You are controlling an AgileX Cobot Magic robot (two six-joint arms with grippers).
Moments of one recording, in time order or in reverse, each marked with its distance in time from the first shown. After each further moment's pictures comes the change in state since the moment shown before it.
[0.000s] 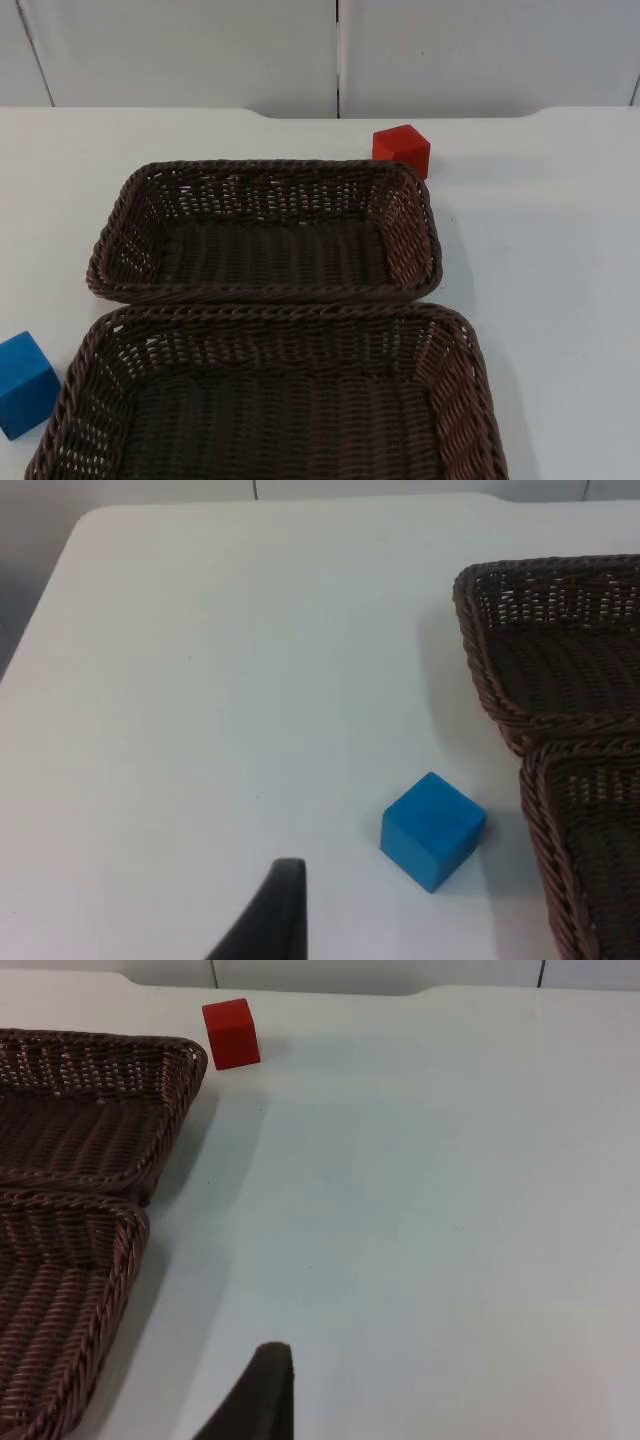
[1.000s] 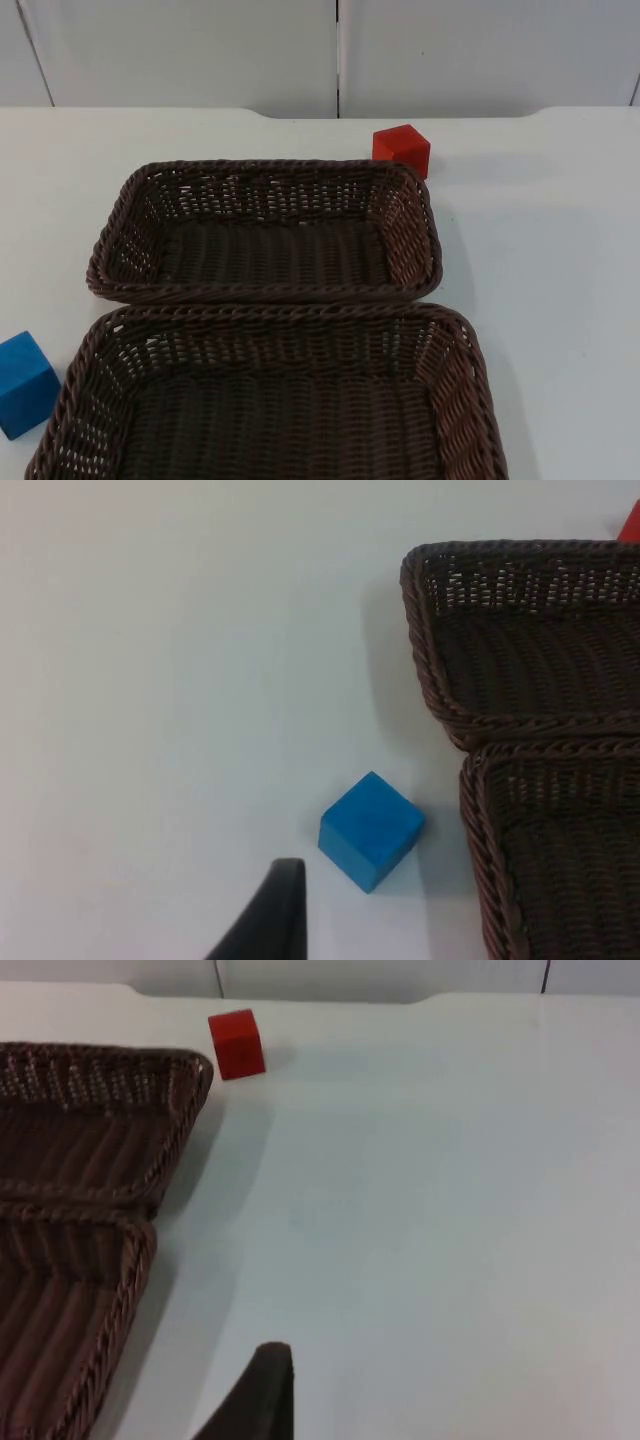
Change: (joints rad) right arm 0.000 0.005 -0.020 0.002 -0.017 0.009; left arm 0.000 0.232 -0.051 -0.092 -0.082 0.004
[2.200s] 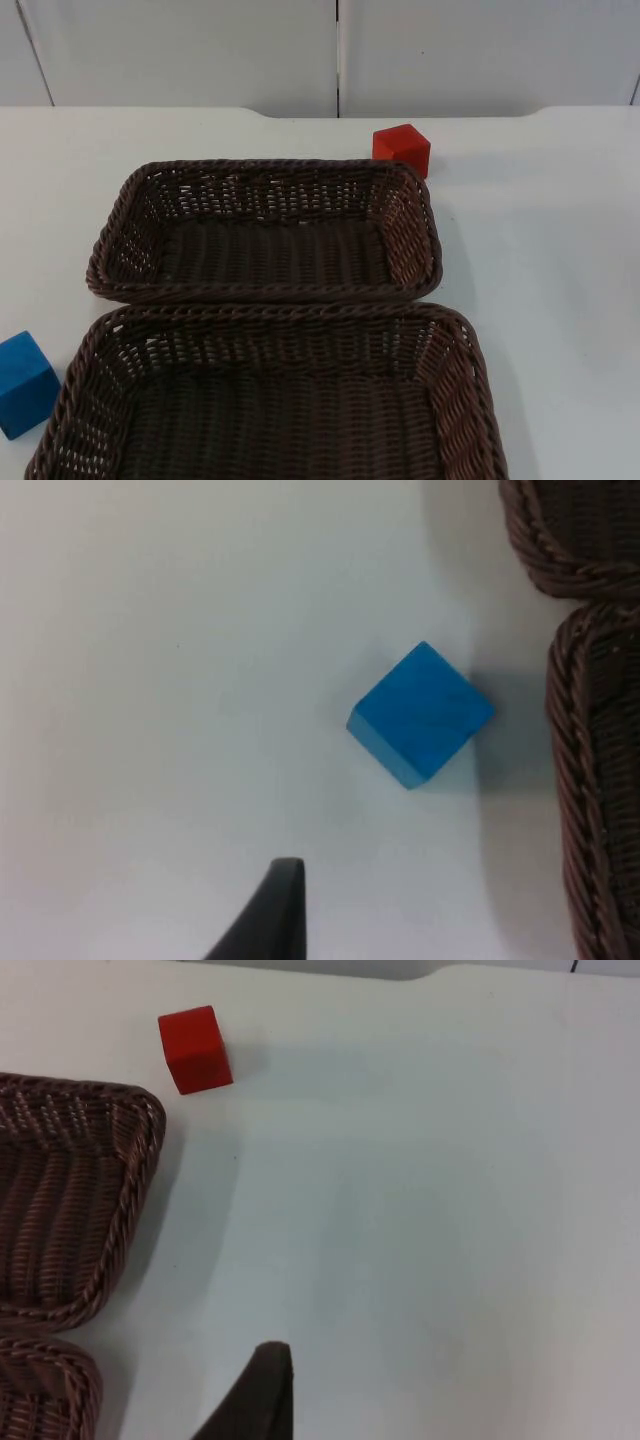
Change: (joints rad) right arm 0.000 0.951 -0.417 0.000 -0.261 -0.041; left arm 0.000 0.602 0.000 0.026 -0.193 0.016
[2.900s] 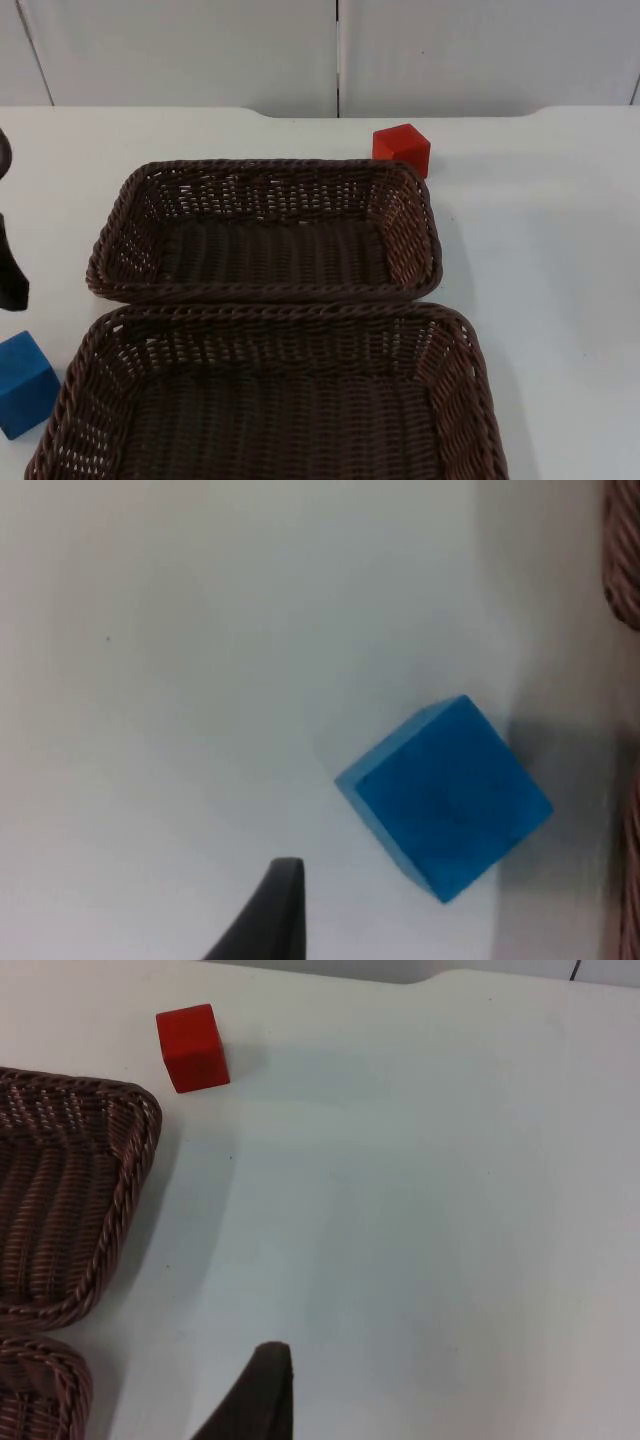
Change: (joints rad) right arm -0.002 0.005 0.000 0.000 -0.007 -0.025; left arm 0.000 0.465 0.000 -0.091 -0.347 -0.041
